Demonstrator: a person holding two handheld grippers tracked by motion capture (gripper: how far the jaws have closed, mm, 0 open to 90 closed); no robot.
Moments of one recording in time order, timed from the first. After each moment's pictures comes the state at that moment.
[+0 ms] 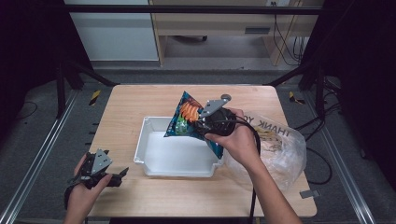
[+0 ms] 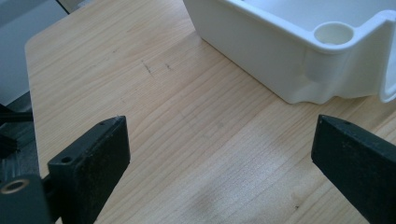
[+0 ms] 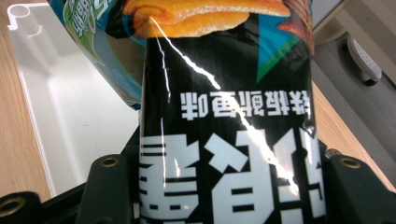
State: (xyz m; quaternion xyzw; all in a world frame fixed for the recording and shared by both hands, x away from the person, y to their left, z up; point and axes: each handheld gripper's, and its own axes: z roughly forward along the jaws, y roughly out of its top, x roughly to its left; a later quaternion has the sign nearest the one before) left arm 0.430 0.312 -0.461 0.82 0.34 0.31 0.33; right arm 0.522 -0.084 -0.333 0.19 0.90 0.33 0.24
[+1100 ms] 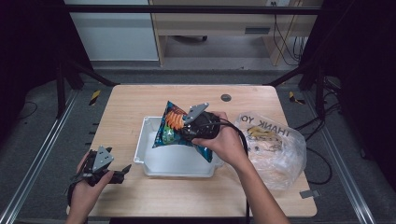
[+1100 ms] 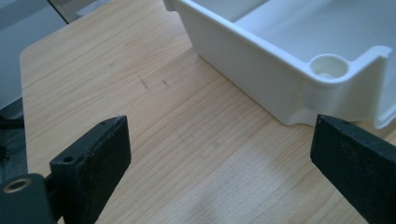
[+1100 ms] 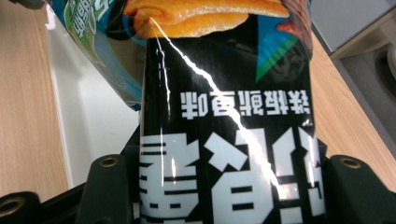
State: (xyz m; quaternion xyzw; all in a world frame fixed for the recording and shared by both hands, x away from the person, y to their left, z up) left arm 0.436 0.303 -0.459 0.82 0.34 0.30 0.35; right arm 0.525 -0.044 -0.349 0.14 0.92 0.32 0.20
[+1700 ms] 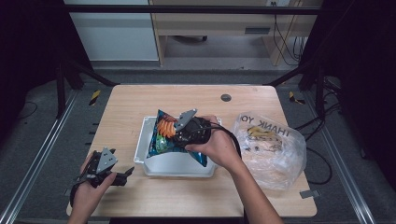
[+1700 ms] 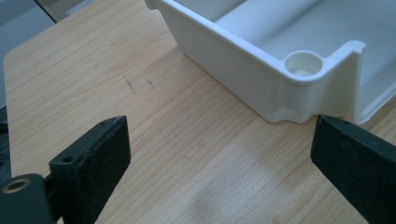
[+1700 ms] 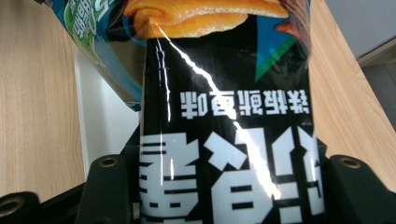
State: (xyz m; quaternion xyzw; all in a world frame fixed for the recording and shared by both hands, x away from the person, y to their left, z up) left arm 0.434 0.296 -0.461 0.83 0.33 0.29 0.34; right arm 0.518 -0.022 -0.361 0.10 0.93 0.30 0.18
